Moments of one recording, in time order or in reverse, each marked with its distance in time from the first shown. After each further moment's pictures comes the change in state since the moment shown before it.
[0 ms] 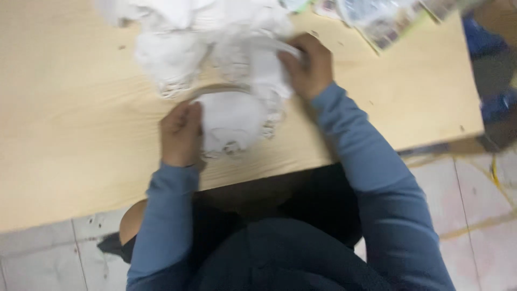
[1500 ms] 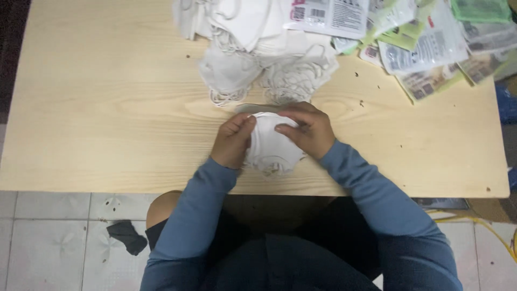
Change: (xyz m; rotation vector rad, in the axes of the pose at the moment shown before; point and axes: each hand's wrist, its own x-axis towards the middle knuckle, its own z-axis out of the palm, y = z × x) left_hand 0.009 -0.032 0.009 -0.385 -0.080 -0.049; right_hand -0.032 -0.080 0.050 0.420 -0.230 -0.076
